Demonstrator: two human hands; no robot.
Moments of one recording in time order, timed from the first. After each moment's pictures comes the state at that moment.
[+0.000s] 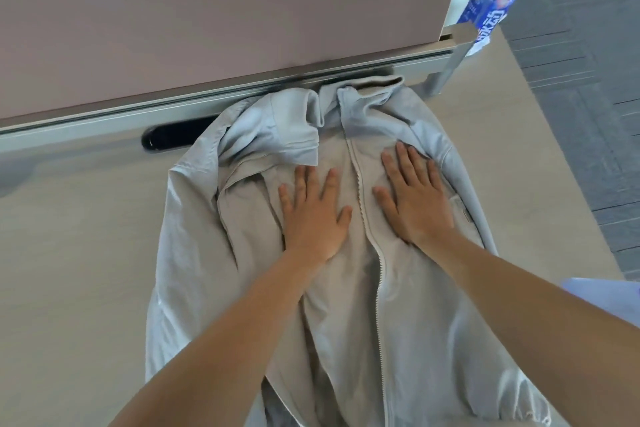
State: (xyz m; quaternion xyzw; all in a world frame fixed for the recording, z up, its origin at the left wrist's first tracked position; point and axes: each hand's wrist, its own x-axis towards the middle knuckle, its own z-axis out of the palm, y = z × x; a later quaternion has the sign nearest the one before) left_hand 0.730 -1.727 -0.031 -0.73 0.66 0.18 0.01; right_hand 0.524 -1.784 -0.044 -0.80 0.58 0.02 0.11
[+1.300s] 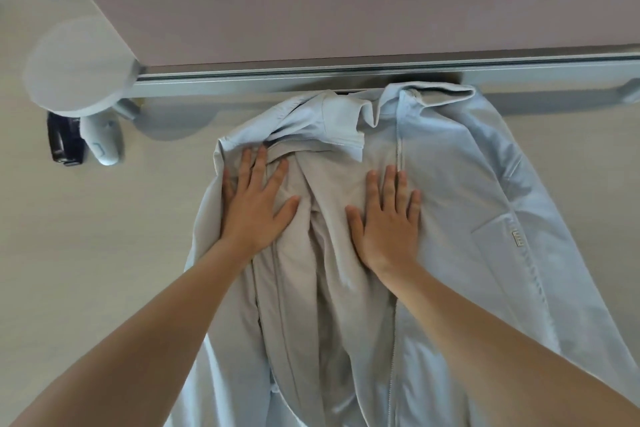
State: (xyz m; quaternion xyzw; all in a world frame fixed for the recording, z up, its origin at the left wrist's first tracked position) left_hand 1.108 -1.588 -0.033 -0.78 0.62 0.08 -0.02; right_hand 0.860 -1.639 -0.048 -0.79 0.59 0.00 0.15
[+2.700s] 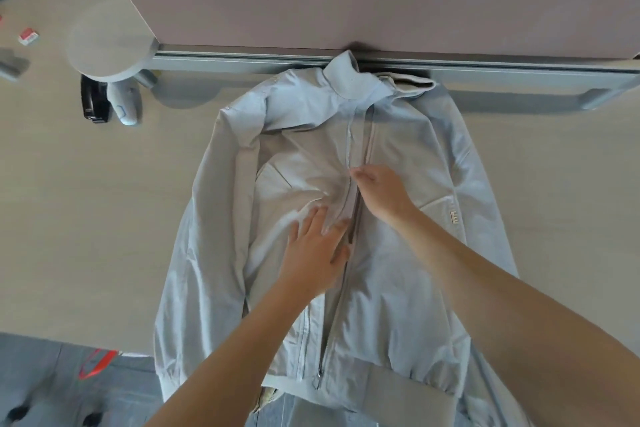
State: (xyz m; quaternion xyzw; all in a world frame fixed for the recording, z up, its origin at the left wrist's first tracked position) left_hand 0.905 -1.513 0.038 -0.76 0.59 0.28 -0.03; right_hand 0.802 -1.686 0.032 -0.71 0.53 -0.05 0.46
